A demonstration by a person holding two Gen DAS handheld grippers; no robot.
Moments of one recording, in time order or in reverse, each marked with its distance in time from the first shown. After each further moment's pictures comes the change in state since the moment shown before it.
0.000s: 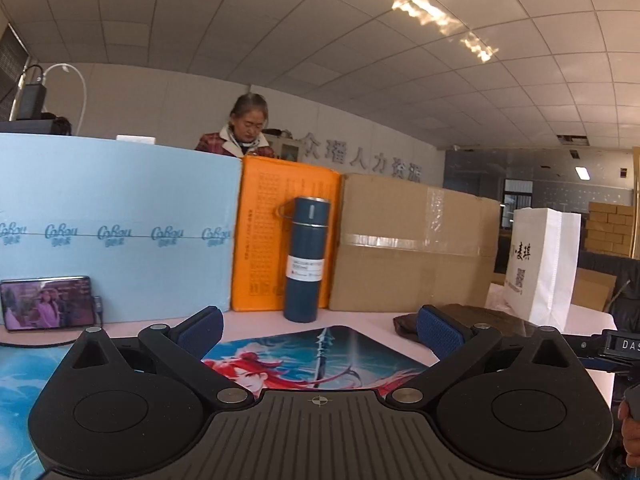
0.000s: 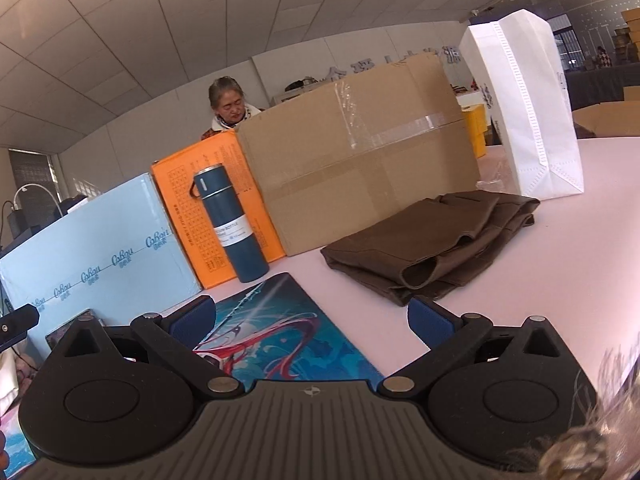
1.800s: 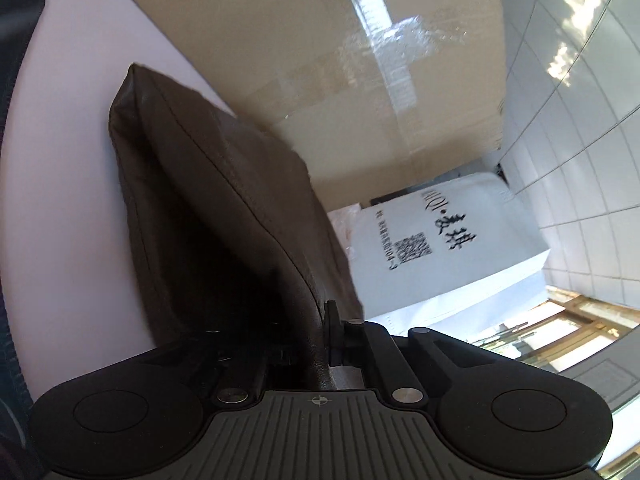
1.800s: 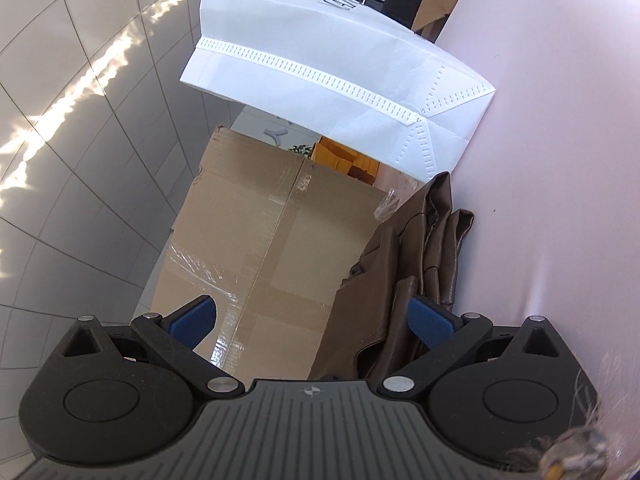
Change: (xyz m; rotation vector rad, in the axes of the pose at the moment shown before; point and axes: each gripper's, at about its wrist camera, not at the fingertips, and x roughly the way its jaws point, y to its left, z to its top) left arm 0.357 -0.120 -0.084 -0.914 0.606 -0.564; right arm 0.119 -0.168 0.027 0.798 -0.296 0.003
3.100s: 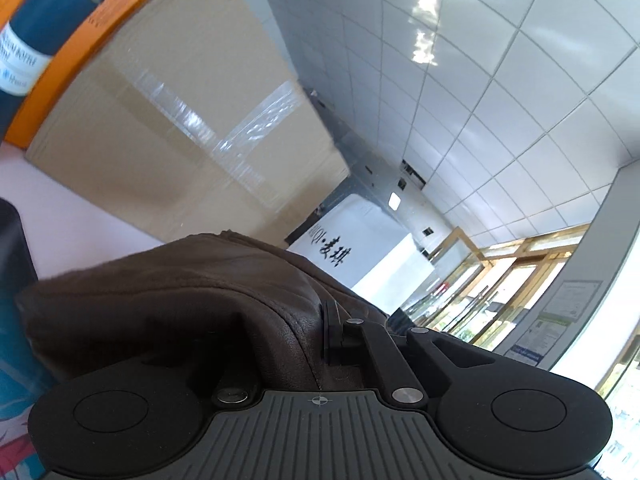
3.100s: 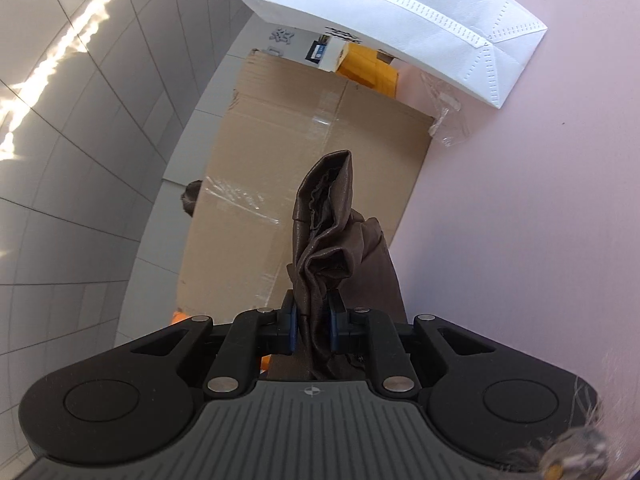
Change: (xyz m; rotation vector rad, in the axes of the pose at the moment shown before) left arm -0.135 -0.072 -0.025 0.417 -0.147 -0.181; right arm 0.003 0.084 -0.021 0.078 0.284 0.042
